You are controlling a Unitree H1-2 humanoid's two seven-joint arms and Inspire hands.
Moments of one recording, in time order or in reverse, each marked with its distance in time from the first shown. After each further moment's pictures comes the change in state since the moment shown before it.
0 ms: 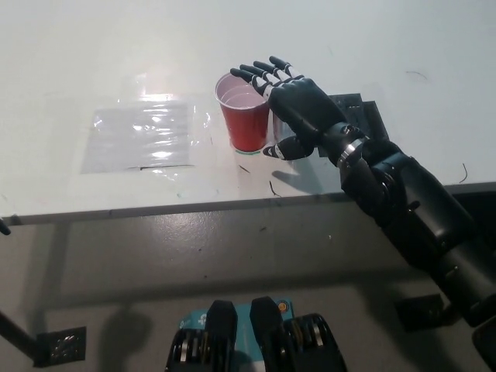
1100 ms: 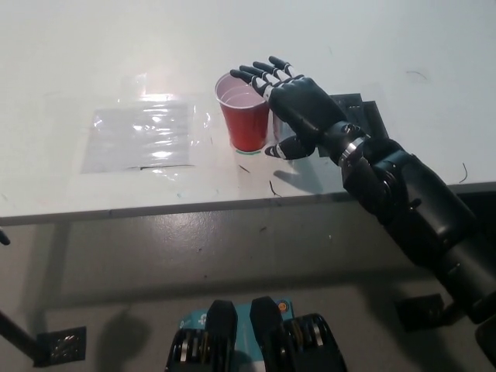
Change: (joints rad) left_arm 0.036 0.000 0.003 -0.003 -0.006 0.000 0.002; right_arm -0.019 -0.014 0.008 0.008 0.001 -0.010 0.002
